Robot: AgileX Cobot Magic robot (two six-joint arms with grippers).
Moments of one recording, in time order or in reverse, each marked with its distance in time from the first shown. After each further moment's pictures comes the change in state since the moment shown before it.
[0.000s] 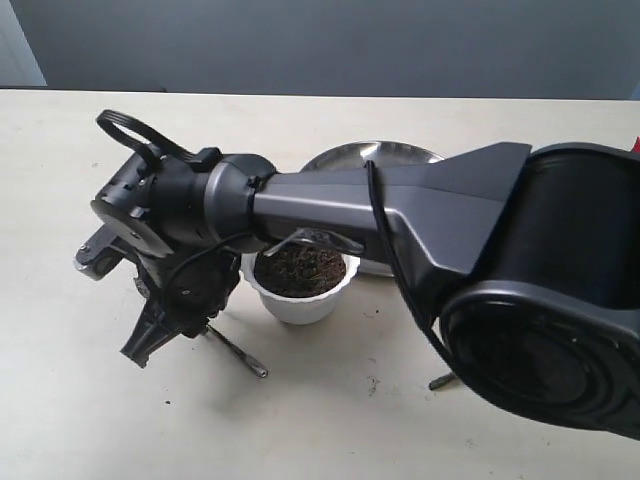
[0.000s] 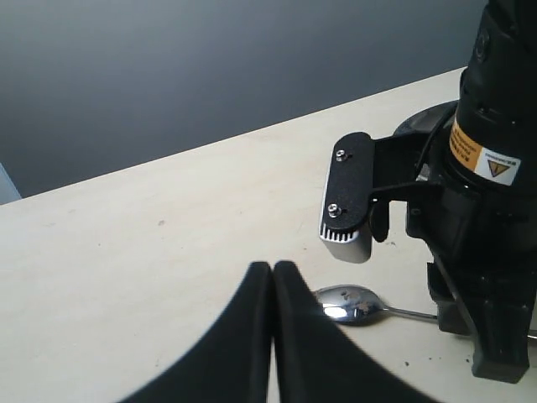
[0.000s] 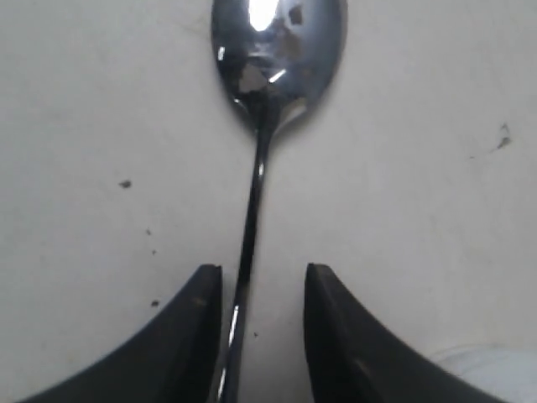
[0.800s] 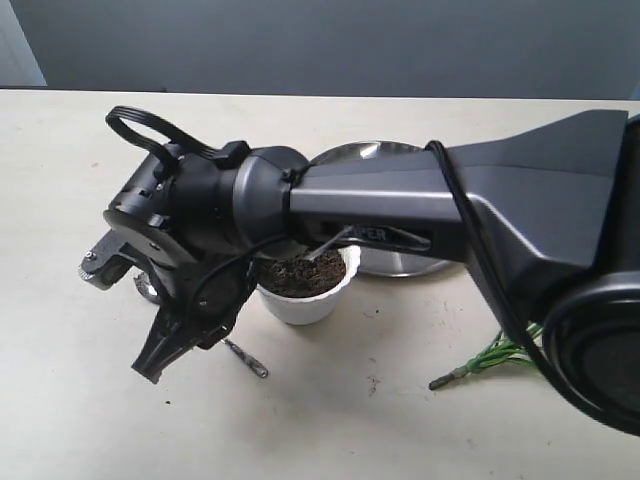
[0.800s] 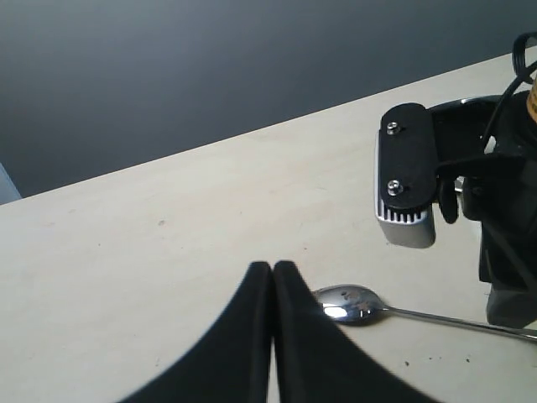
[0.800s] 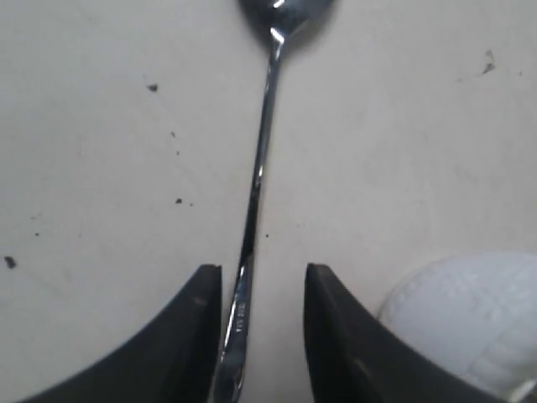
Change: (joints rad) left arm 0.000 0.000 0.000 0.000 0.000 0.000; right arm 0.023 -0.146 0.192 -0.026 -0.057 0.029
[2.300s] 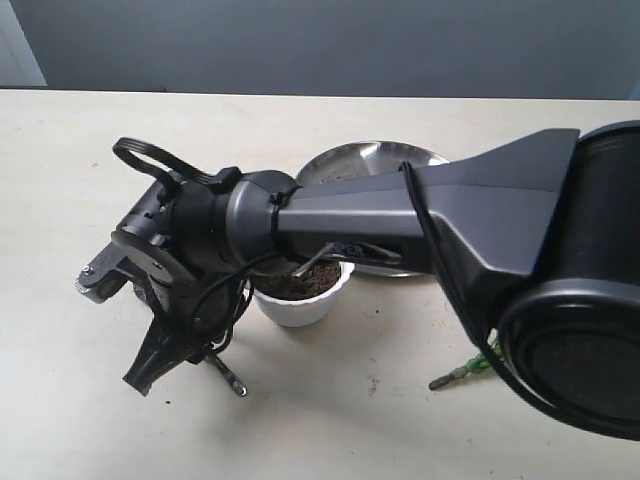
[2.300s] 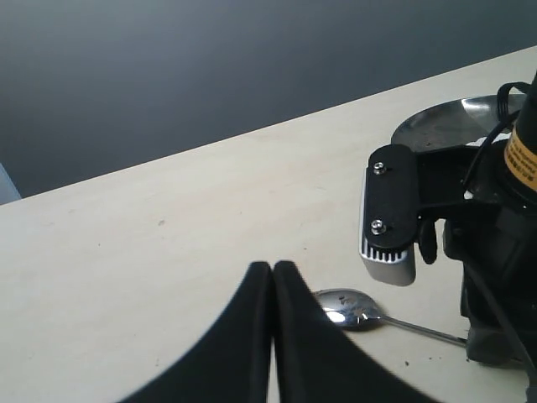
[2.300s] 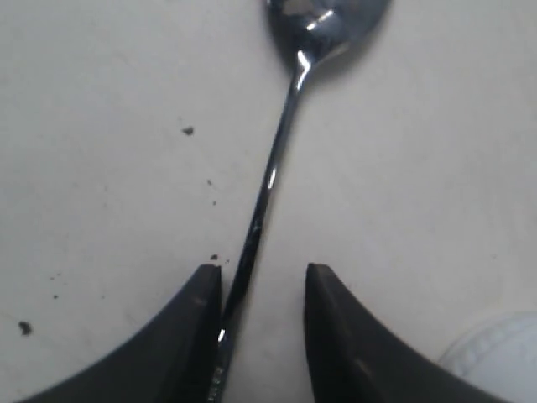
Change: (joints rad) left arm 0.000 0.000 0.000 0.000 0.000 0.000; right arm -0.002 0.053 0.006 0.059 -0.099 -0.009
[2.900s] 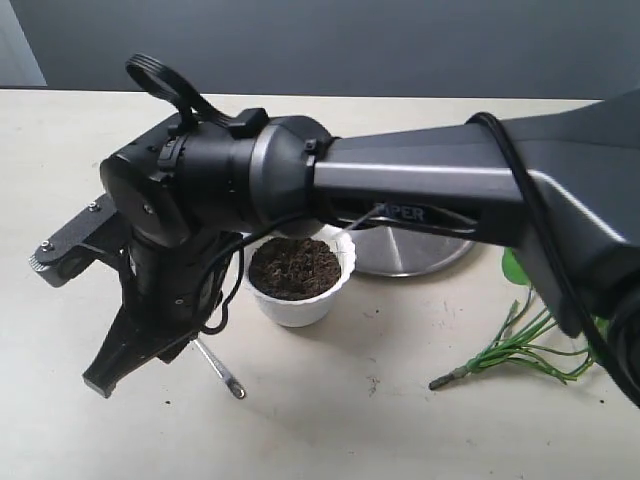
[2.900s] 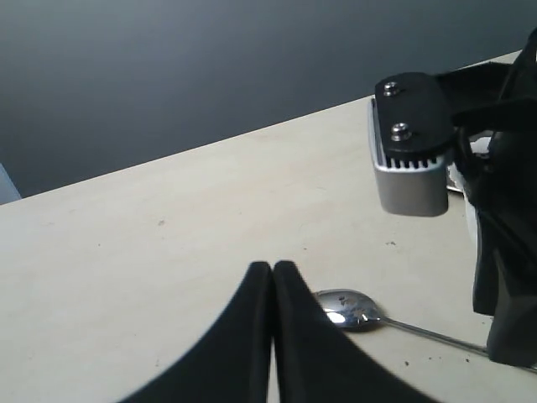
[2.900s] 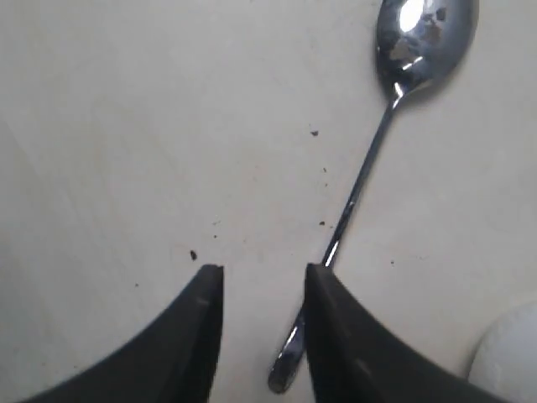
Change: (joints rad) left arm 0.000 0.000 0.000 0.000 0.000 0.000; right arm -0.001 -0.118 0.004 0.216 0.053 -0.180
